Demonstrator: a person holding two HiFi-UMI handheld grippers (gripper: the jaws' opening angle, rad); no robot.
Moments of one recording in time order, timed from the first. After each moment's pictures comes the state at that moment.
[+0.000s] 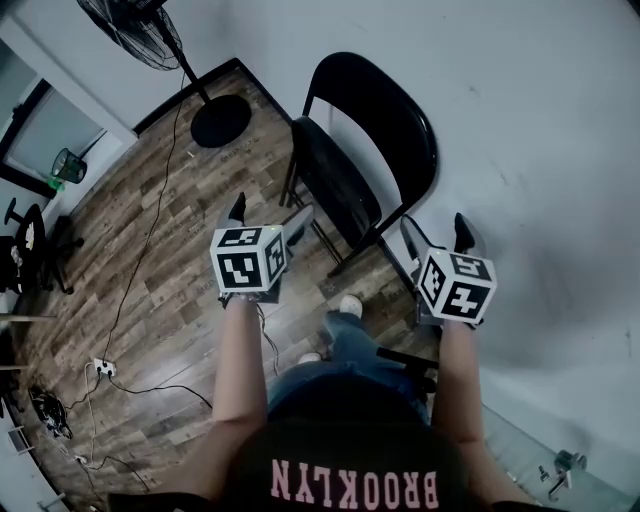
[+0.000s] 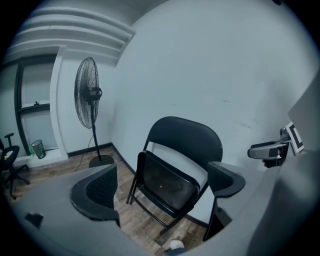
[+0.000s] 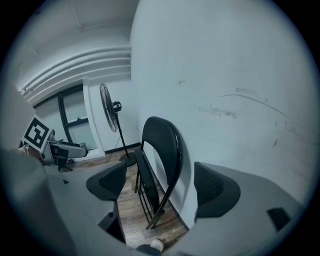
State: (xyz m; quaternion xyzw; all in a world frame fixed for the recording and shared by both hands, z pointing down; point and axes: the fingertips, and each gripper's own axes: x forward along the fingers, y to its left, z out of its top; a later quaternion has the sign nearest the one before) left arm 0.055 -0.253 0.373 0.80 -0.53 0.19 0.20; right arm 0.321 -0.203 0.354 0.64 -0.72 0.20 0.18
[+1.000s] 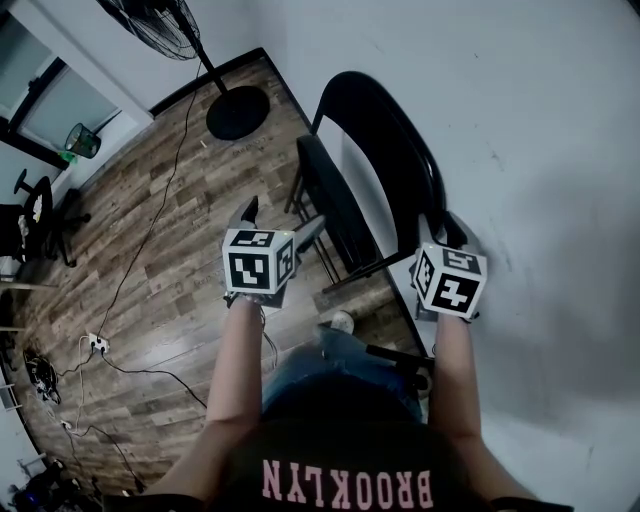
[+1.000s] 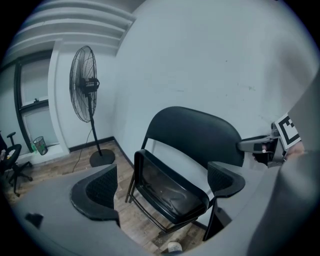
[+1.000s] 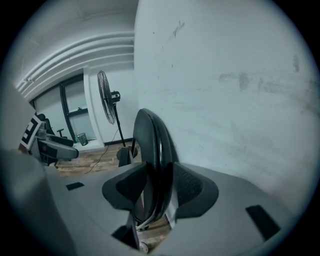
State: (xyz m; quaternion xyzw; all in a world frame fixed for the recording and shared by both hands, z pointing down) left arm 0.099 -0.343 0.409 0.78 -0.54 0.22 0.24; right arm 0.355 -0.343 0.392 0.61 -0.74 0.19 0.23
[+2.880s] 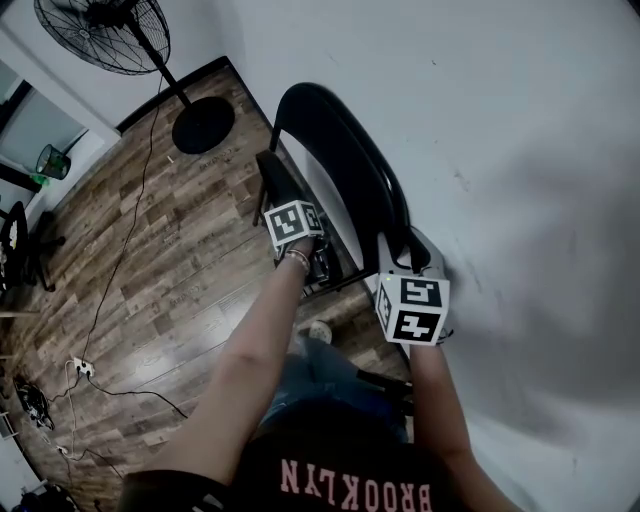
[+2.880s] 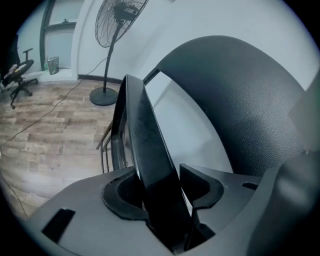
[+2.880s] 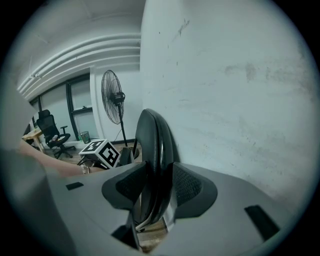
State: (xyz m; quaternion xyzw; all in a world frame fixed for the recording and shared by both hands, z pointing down) left arm 0.206 -0.419 0.592 0.64 -0.53 0.17 0.53; right arm 0.350 -0.346 0.395 0.59 -0.75 0.16 0.23
